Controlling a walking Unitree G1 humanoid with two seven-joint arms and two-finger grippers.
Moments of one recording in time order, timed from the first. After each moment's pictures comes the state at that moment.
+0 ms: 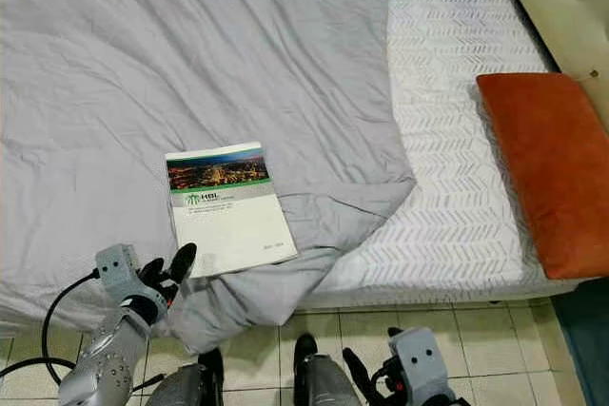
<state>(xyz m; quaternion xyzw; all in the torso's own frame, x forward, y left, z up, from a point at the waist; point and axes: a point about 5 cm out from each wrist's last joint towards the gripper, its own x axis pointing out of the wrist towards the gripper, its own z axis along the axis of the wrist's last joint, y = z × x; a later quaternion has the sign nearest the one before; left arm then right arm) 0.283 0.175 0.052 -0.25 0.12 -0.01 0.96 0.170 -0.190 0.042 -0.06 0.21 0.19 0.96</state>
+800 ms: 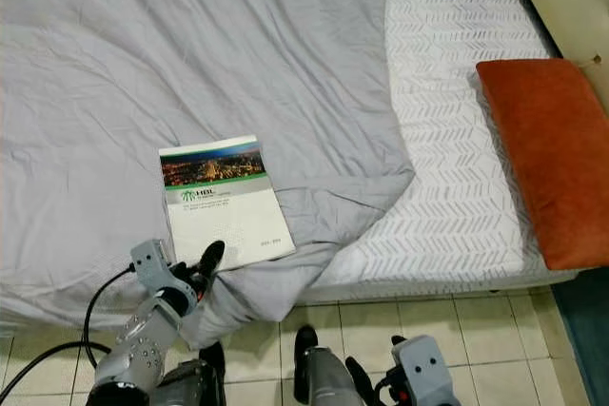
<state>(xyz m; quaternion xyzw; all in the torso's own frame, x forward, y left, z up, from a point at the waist) 0.301 0.138 0.038 -0.30 0.15 -0.05 0.94 0.161 -0.192 0.044 -0.06 0.22 0.19 0.96</state>
